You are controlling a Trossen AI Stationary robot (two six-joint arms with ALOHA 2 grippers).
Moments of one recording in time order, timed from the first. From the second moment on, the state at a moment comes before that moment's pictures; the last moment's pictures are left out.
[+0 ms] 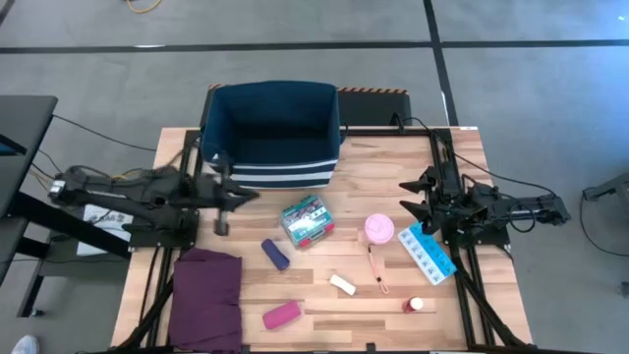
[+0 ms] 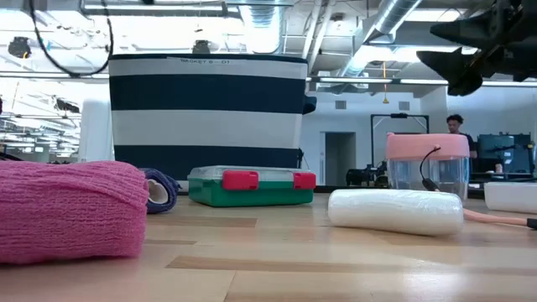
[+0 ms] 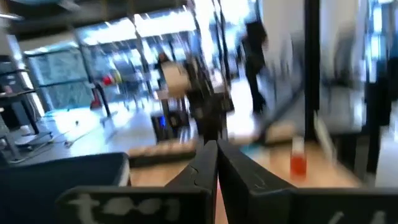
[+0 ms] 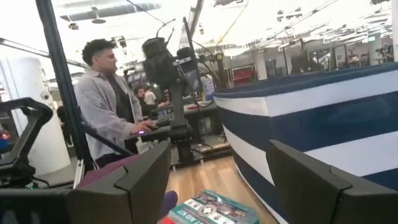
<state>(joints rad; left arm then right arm) -0.12 0.71 0.65 0.14 -0.12 0.19 0.07 0.01 0.01 0.23 0.18 0.11</state>
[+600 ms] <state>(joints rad) -0.32 1.18 1.07 -0.42 -0.24 0.04 0.16 0.01 0.01 0.22 0.05 0.18</state>
